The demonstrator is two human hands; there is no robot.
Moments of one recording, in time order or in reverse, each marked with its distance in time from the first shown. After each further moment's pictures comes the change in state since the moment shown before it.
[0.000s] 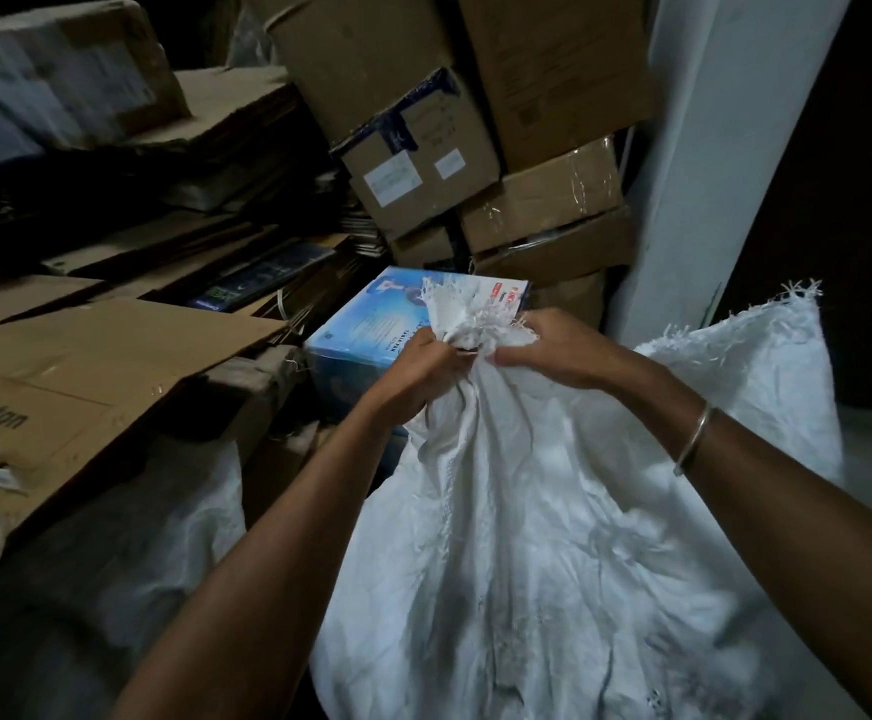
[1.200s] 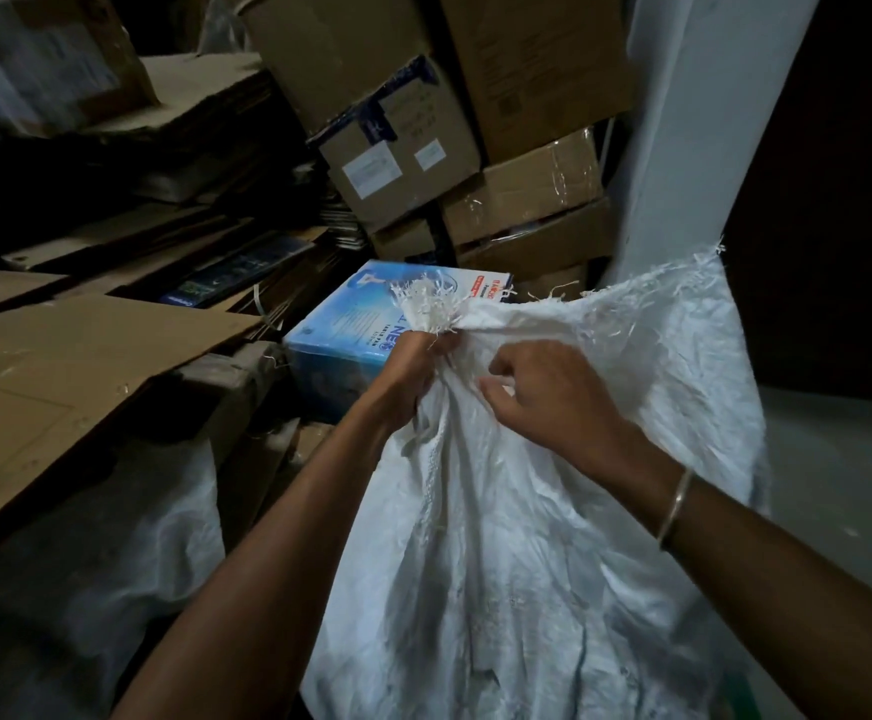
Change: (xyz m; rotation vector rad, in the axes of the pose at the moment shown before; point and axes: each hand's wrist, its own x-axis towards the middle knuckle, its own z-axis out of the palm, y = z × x) left_hand 0.001 -0.008 0.017 -0.219 -0.015 -0.058; right_hand -0.048 0.003 0.040 -0.420 0.397 -0.187
